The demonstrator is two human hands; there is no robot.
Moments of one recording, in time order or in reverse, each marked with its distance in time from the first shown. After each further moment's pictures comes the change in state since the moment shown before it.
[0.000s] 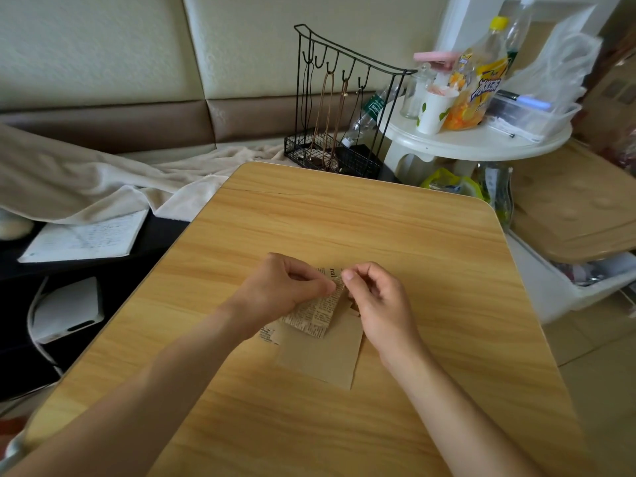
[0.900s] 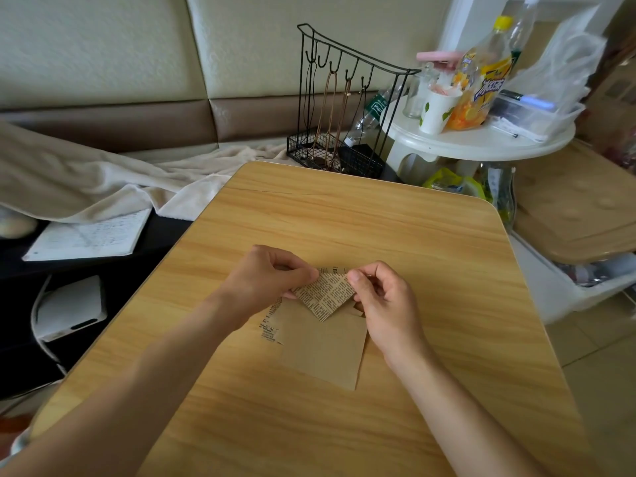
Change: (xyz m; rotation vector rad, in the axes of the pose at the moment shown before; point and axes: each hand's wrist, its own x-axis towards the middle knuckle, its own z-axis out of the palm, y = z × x) left_hand 0.003 -0.001 -0.019 -0.045 0.077 -0.040; right_hand 0.003 0.008 -0.003 -0.073 0.047 -0.037
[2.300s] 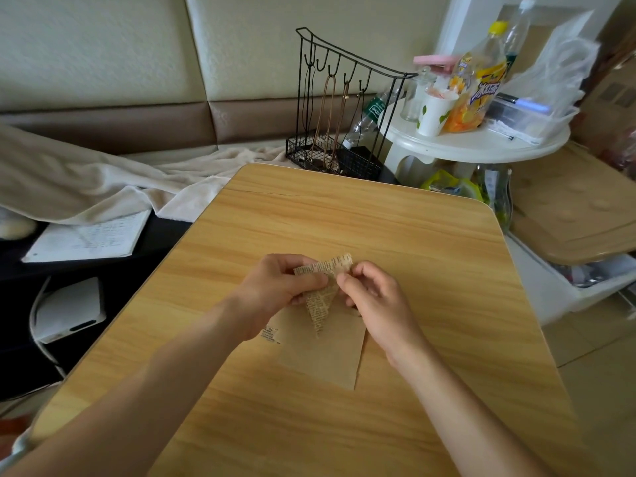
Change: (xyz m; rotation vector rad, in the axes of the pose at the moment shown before) left_hand -0.001 -0.003 0.017 -0.240 -0.100 -0.023; right_hand -0.003 -0.023 -0.003 -0.015 -0.181 0.077
